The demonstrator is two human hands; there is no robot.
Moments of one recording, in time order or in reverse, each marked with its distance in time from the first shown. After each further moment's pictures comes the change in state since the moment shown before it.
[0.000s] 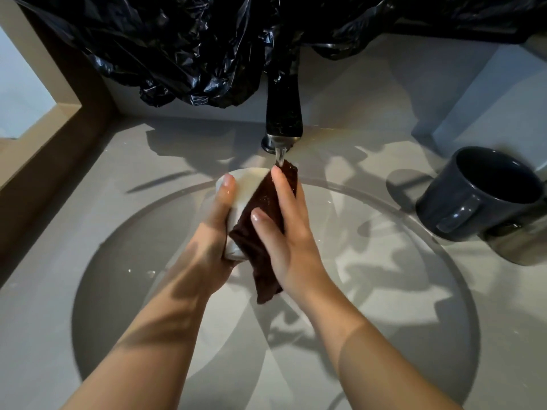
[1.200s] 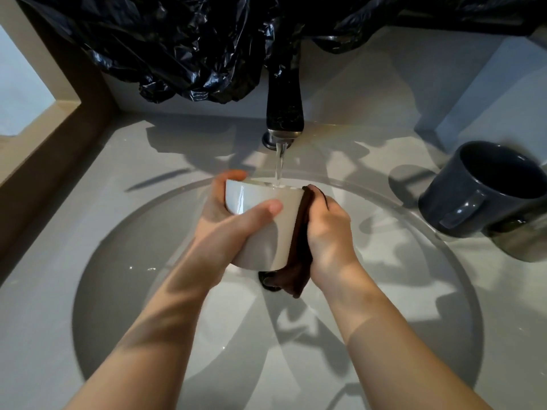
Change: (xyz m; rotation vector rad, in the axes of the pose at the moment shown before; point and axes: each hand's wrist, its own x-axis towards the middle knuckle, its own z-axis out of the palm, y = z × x) left_hand -0.004 0.000 0.003 0.313 0.073 0.273; right_hand 0.022 0.005 -0.025 0.340 0.415 0.535
